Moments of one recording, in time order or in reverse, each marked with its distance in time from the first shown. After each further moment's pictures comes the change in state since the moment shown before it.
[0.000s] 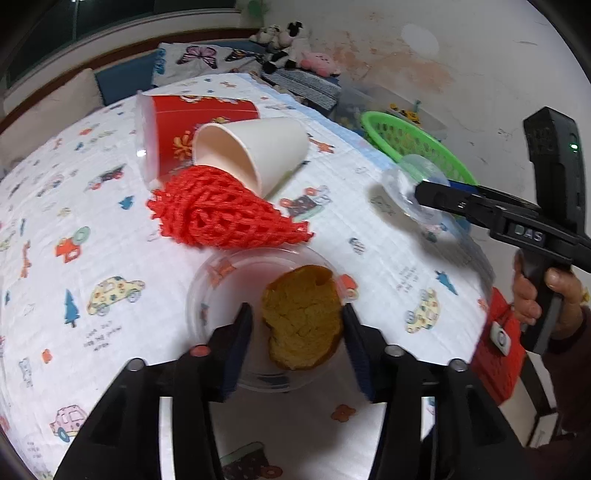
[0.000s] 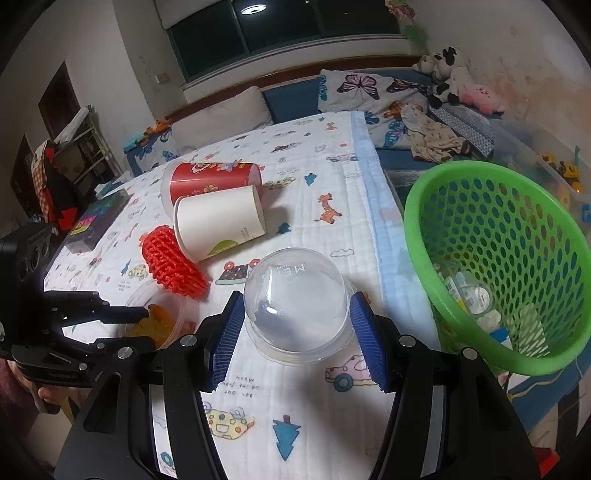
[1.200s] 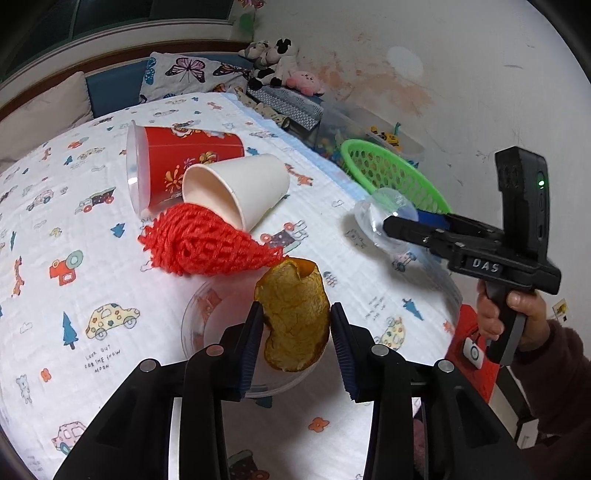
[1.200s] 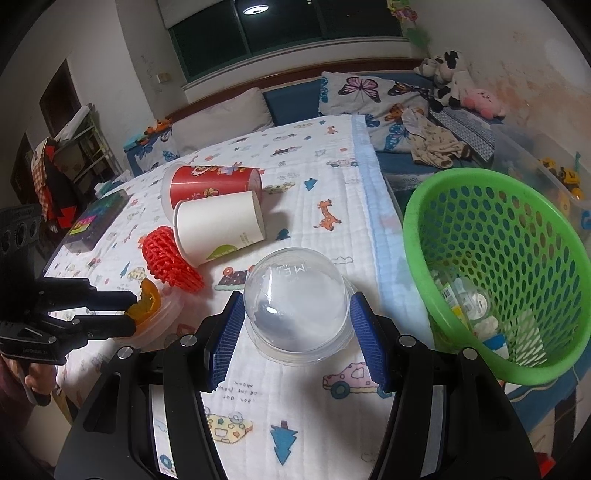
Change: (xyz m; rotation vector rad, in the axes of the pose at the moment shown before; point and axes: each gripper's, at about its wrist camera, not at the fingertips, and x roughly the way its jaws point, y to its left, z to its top) left arm -0.020 0.001 0.015 -0.010 -0.053 -0.098; right arm 0.001 0.000 0.005 -0.013 -0.002 -0.007
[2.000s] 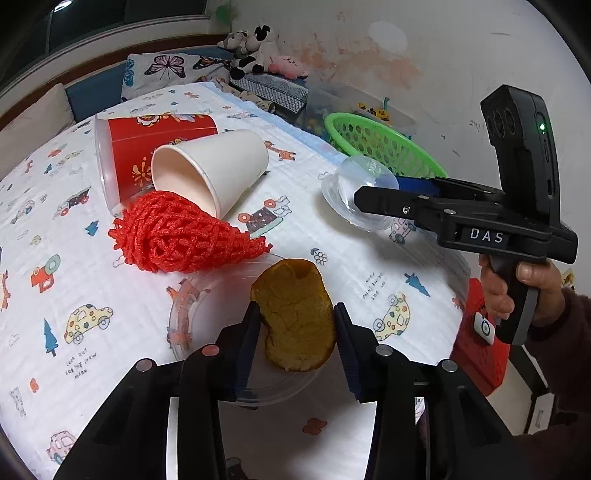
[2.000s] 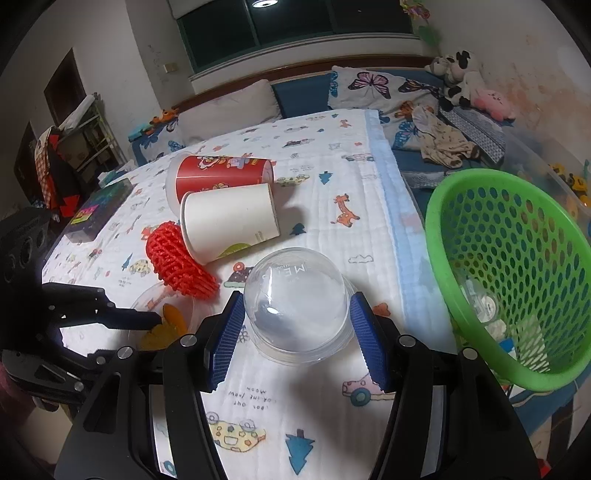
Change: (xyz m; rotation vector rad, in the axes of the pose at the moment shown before) left arm 0.022 -0.015 -0.007 0.084 0.048 -0.005; right arm 0.012 0.010 0.002 -0.031 0.023 0.011
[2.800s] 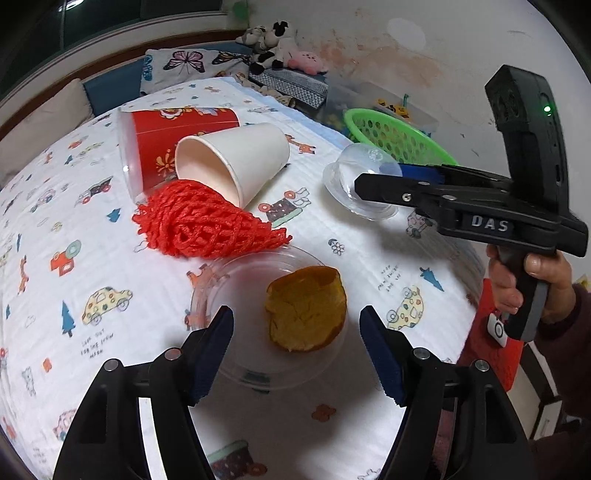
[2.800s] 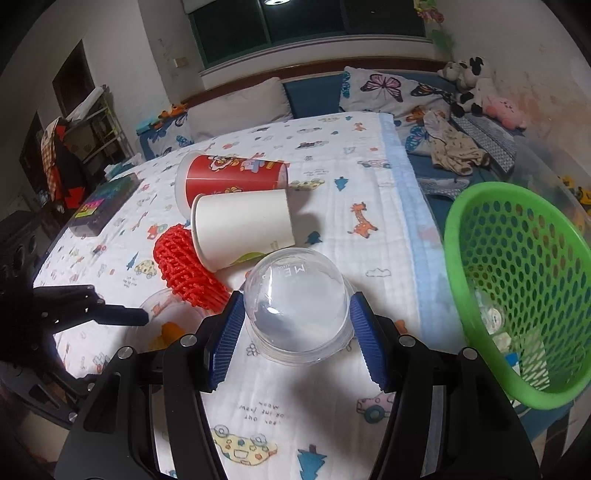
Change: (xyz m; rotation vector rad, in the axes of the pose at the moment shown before) left arm -0.001 0.002 -0.002 -0.025 0.029 0.073; right arm 0.009 0.008 0.010 -0.034 0.010 0.021
